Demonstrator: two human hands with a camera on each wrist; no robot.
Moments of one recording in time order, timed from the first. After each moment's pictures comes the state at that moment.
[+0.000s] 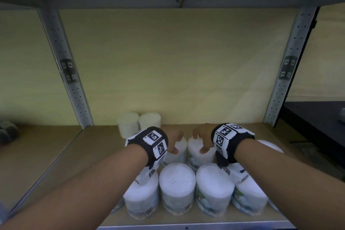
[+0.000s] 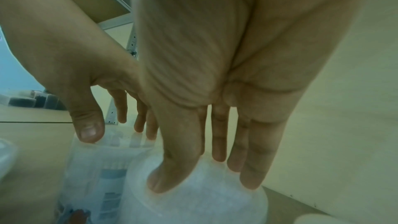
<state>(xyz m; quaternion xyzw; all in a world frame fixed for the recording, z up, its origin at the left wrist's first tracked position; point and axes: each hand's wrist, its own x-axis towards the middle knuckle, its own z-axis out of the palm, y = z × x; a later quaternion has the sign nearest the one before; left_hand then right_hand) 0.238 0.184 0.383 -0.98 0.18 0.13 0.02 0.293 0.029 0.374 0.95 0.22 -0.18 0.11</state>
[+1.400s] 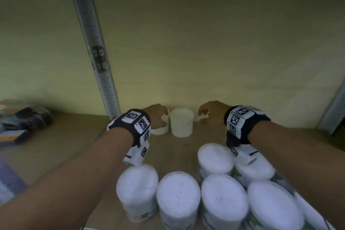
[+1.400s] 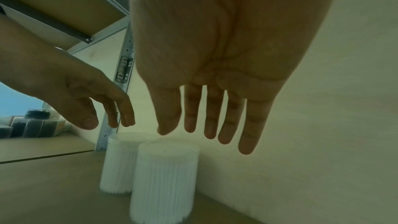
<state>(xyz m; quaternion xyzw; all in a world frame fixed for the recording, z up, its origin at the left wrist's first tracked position) 0.278 0.341 0.389 -0.99 0.00 0.09 -0.07 0.330 0.126 0.408 0.95 0.29 -0.10 -0.04</state>
